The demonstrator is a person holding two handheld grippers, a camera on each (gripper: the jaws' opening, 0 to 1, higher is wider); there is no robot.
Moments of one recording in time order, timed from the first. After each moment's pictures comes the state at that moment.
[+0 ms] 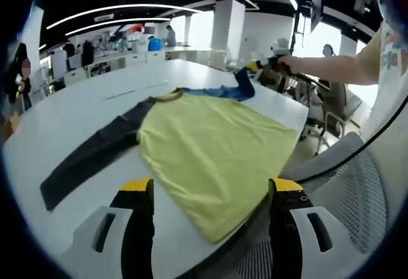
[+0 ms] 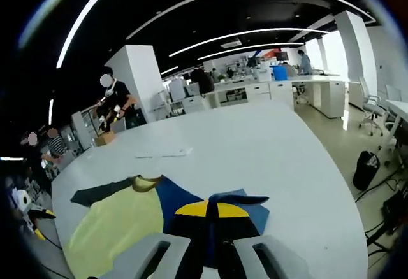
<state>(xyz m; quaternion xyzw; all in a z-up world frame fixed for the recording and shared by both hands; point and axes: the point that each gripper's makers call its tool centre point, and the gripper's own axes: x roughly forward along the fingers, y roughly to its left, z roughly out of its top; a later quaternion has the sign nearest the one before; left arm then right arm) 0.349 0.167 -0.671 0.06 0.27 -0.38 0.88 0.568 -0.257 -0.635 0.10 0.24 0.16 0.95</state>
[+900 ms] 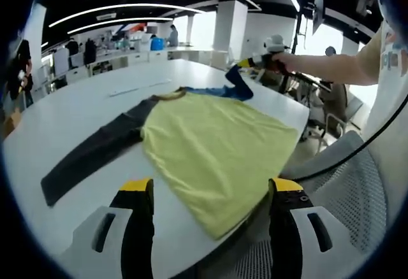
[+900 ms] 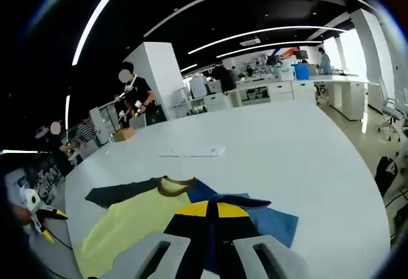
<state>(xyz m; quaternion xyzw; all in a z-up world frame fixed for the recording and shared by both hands) 0.348 0.176 -0.676 0.05 0.27 -0.38 0.88 0.582 -0.180 -0.629 0.10 0.23 0.23 0.94</state>
